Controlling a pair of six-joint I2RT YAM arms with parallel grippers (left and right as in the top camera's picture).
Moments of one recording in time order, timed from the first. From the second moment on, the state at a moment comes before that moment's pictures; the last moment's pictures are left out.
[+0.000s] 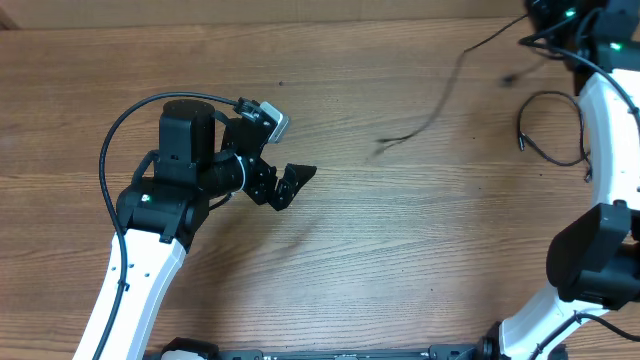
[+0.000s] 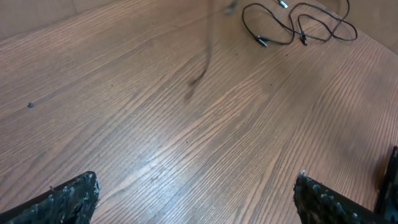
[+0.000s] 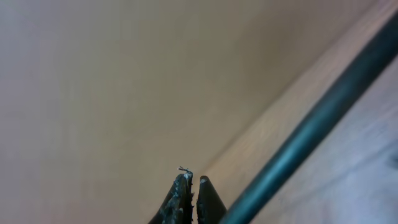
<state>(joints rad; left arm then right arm) -0.21 1.23 1.12 -0.62 0.60 0.21 -0.22 1.92 1.84 -0.40 -0.26 0.83</state>
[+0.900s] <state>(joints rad) -0.21 1.23 1.12 -0.62 0.60 0.21 -0.61 2.18 1.84 -0.12 0.03 0.83</state>
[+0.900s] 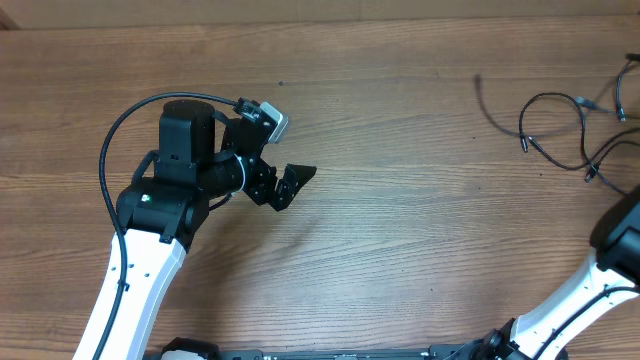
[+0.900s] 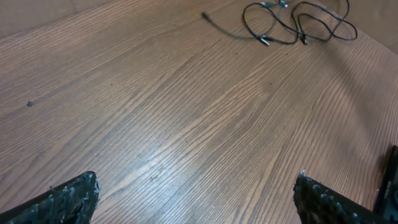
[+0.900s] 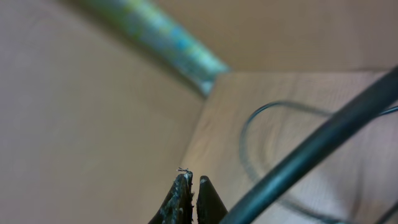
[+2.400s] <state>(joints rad) -0.21 1.23 1.12 -0.62 0.60 0.21 -0.66 2.18 1.84 -0.85 -0.12 0.80</state>
